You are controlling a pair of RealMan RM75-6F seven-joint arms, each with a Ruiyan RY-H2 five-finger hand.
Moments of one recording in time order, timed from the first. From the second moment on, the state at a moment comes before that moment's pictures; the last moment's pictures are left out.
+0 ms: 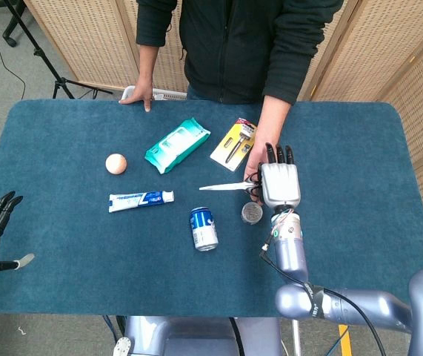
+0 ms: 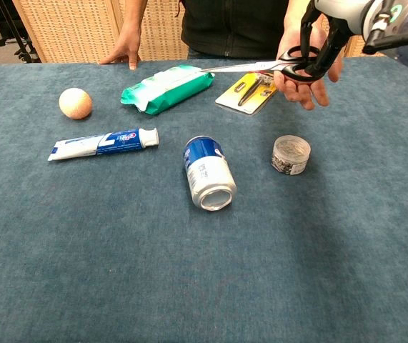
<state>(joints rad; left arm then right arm) -0.15 -0.95 -0.04 -1.80 1.46 1.37 -0.13 0.95 -1.57 0.39 -1.74 -0.47 1.44 -0.95</state>
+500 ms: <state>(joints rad) -0.15 -0.95 -0.04 -1.80 1.45 1.37 -0.13 0.93 -1.60 0.37 -1.66 -0.54 1.38 -0.86</state>
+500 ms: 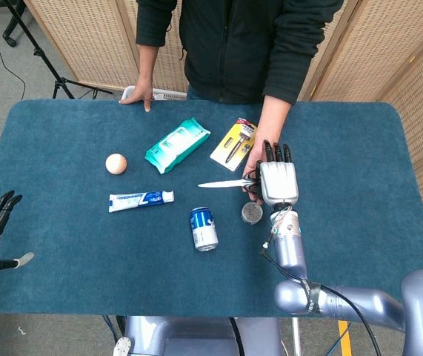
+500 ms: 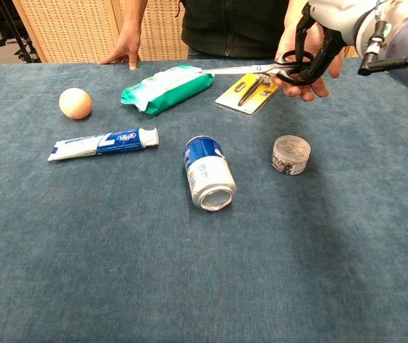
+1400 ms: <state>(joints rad) -0.14 -0.95 -0.04 -1.80 1.47 1.38 -0.12 0.85 -1.40 0.38 -1.84 -0.52 1.38 -0.84</state>
